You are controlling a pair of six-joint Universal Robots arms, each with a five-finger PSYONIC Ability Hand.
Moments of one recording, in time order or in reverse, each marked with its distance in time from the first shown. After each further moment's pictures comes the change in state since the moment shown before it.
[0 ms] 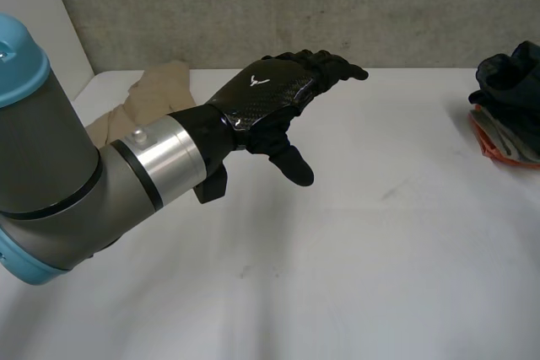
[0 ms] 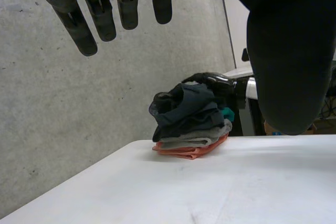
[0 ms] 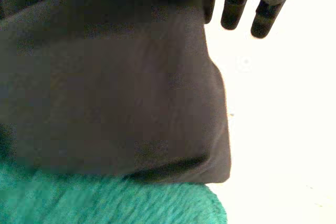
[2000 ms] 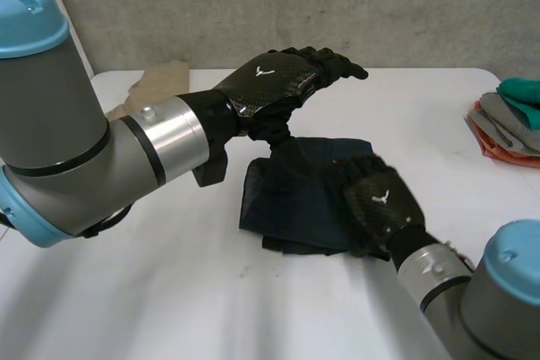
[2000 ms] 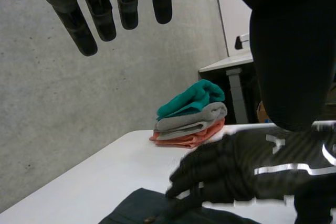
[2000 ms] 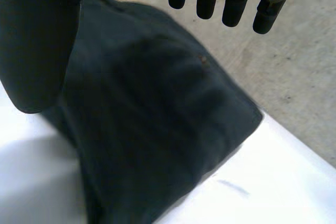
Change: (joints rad) left arm 0.019 -0.100 0.176 -0.141 0.049 0.062; right arm 0.952 -0.706 1.101 0.232 0.607 -0.588; left_hand 0.000 0.000 0.000 0.000 0.000; right_hand -0.061 -0.068 -0.057 -0.062 -0.112
